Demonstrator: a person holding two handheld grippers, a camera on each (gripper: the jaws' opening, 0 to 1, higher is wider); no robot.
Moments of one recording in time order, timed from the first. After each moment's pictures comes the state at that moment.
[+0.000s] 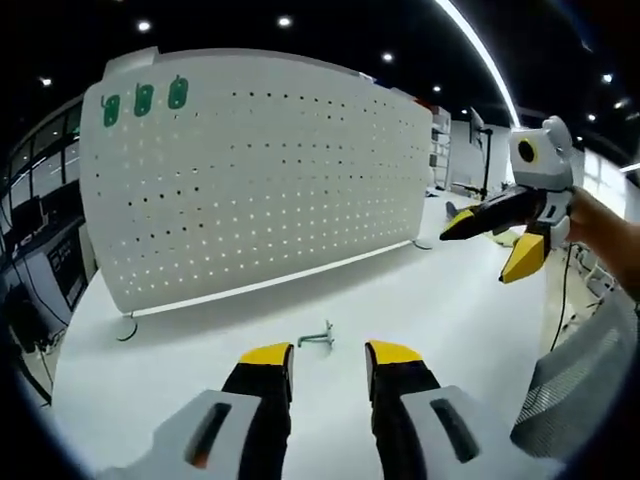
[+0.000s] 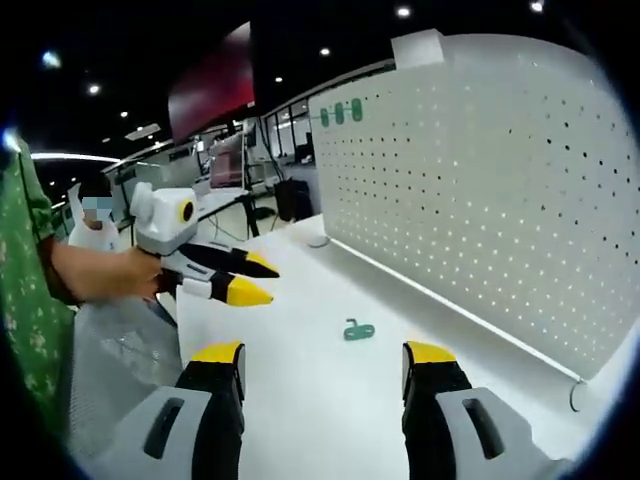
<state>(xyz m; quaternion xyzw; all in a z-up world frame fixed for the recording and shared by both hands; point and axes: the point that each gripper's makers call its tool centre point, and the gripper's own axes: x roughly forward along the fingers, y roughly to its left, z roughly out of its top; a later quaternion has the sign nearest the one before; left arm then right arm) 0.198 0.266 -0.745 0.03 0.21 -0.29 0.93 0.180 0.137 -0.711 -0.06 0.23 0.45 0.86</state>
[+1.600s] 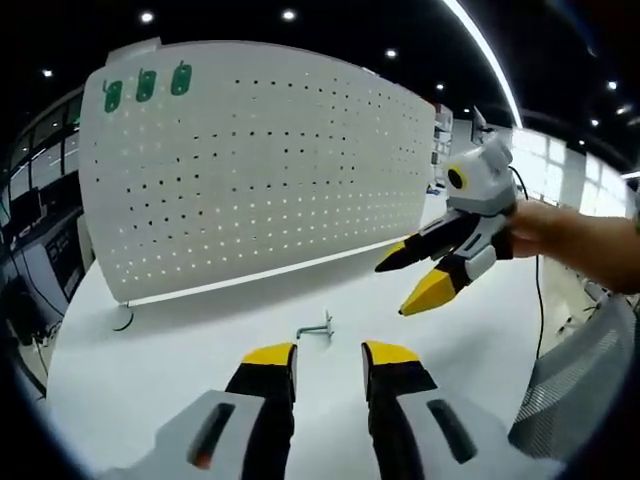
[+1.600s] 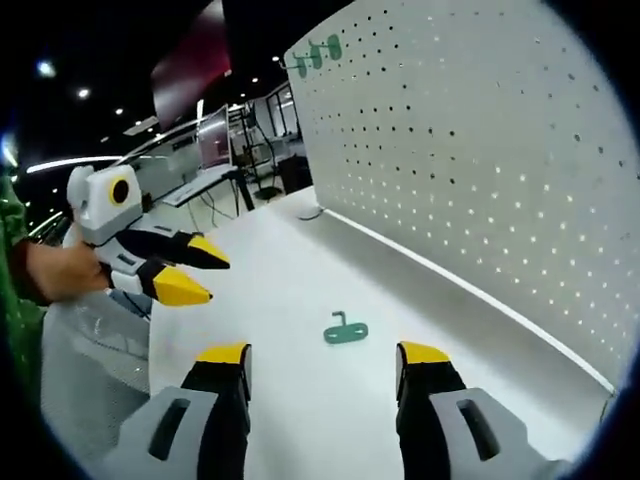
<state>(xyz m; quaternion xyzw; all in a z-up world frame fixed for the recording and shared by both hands) 0.199 0.268 -0.753 0.02 0.22 -0.29 0.93 0.240 0.171 -0.778 -0.06 0.29 0.47 0.83</state>
